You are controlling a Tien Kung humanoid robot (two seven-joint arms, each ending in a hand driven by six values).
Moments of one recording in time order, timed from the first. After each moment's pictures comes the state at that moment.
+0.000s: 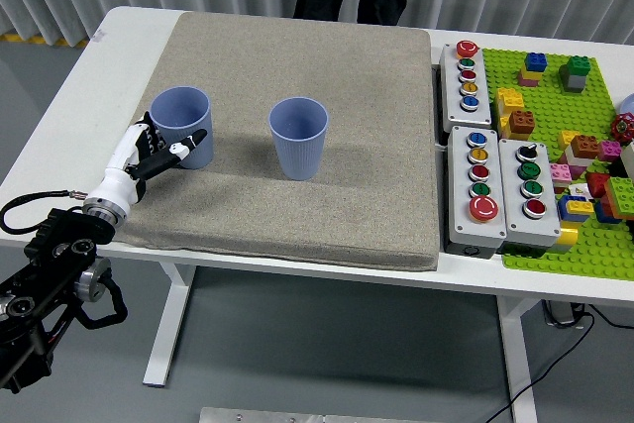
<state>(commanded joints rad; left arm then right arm) -0.29 0.27 -1.13 -1.12 1.00 0.09 -0.19 0.23 -0.10 1.17 0.18 -1.35 -0.01 -0.25</state>
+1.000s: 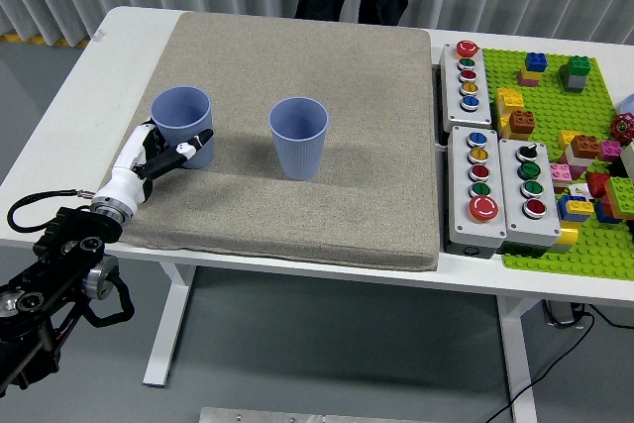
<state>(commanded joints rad) -0.31 0.25 -1.11 -1.08 0.99 0.09 -0.19 0.23 -0.10 1.17 0.18 -1.35 -0.02 -0.25</state>
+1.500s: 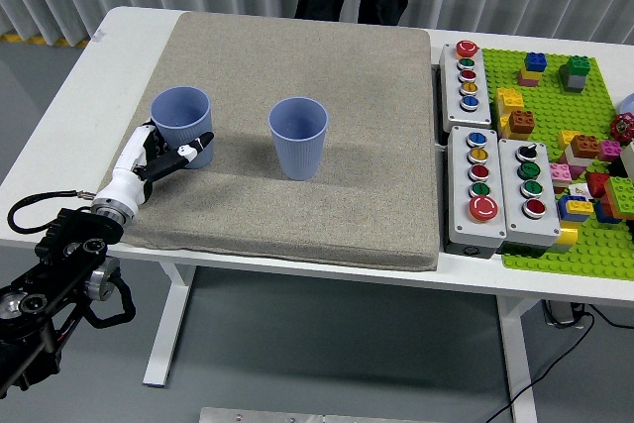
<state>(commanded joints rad) -0.31 0.24 -1.11 -1.08 1.02 0.12 -0.19 0.23 -0.10 1.17 0.18 -1.36 -0.01 -0.25</state>
